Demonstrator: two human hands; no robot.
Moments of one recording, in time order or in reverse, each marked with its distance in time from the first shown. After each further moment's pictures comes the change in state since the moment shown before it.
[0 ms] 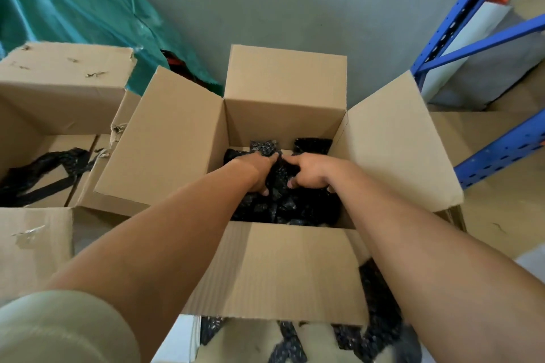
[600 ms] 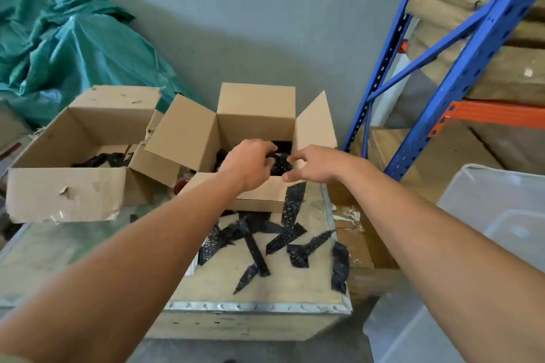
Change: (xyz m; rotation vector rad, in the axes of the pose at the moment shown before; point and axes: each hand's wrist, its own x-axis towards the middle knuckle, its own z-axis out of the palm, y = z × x) left_hand -0.257 0.128 0.008 -0.308 0.764 0.111; right_hand -0.289 0.021 0.022 0.133 0.278 -0.105
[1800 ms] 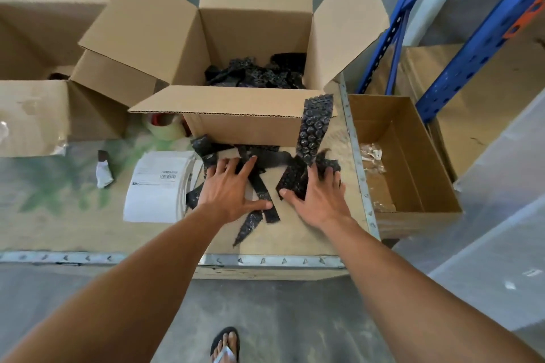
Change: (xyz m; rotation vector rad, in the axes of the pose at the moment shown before) left_hand -0.092 -0.122 0.230 0.353 -0.322 -0.151; right_hand 0.057 0.090 0.292 0.032 0.181 0.321
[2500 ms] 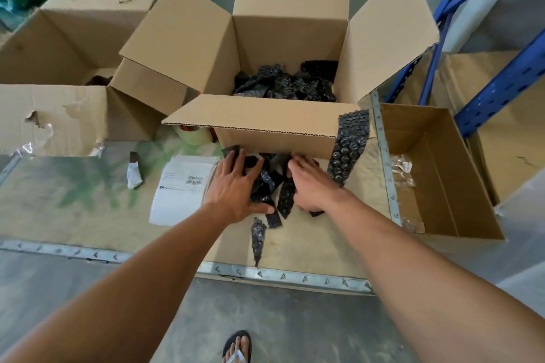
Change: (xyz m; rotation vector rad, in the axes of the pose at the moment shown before) left_hand 0.002 -0.032 -0.018 -0.020 -0.083 -0.043; right_hand 0.053 -0.064 -0.020 -0.184 -0.260 -0.405
